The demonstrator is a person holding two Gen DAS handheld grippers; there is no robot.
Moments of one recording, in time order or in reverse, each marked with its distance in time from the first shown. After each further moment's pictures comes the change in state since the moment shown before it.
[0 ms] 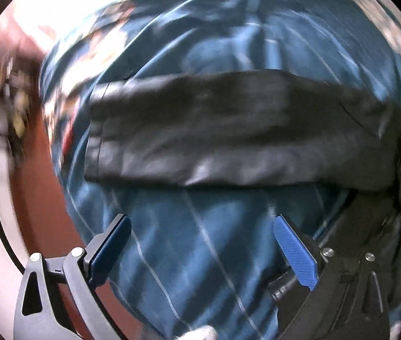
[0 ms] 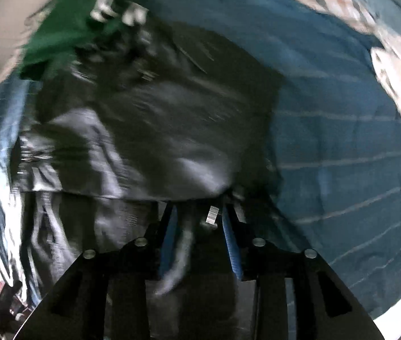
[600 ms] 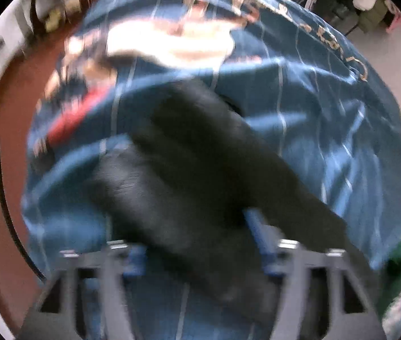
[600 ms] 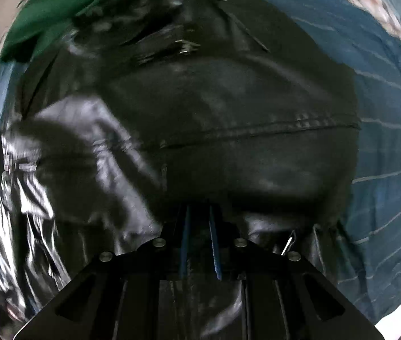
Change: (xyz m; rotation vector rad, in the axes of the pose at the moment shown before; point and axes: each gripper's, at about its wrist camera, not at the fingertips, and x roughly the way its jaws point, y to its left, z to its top) left arm 0.051 0.079 0.084 -0.561 -0.144 -0.107; right arm 0.069 0.119 0.009 -0.015 0.099 -0.075
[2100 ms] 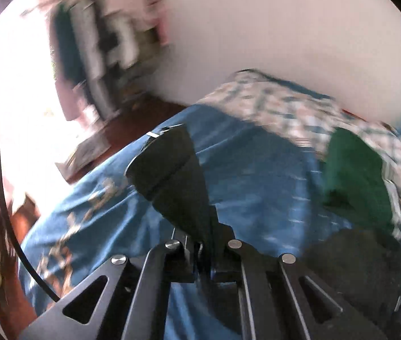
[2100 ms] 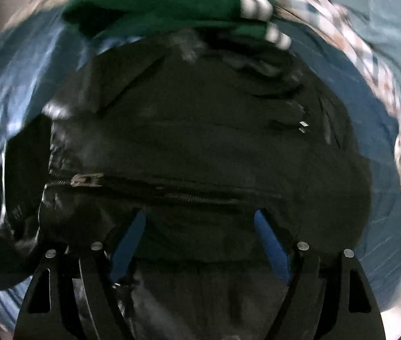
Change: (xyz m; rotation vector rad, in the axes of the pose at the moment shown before) left arm -0.194 -0.243 -0.071 1.016 -0.466 -0.333; right arm -0.031 0.190 -0.006 -0.141 -0.107 -0.168
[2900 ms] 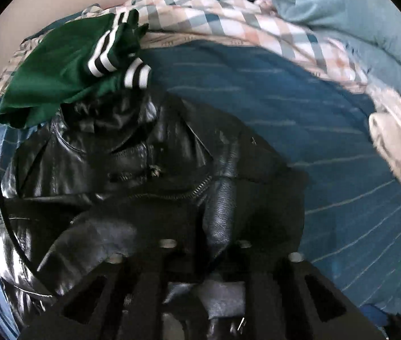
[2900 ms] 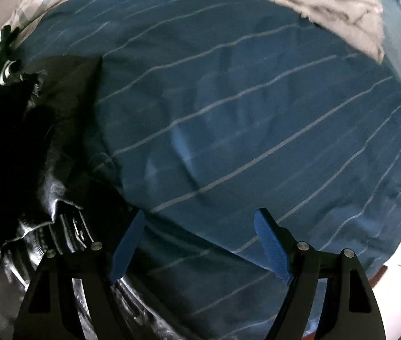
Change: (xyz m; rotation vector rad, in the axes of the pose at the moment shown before) left arm -0.009 -0.444 -0.196 0.547 0.395 -0.509; right arm 0.018 -0.339 -0.131 0.545 0.179 0.075
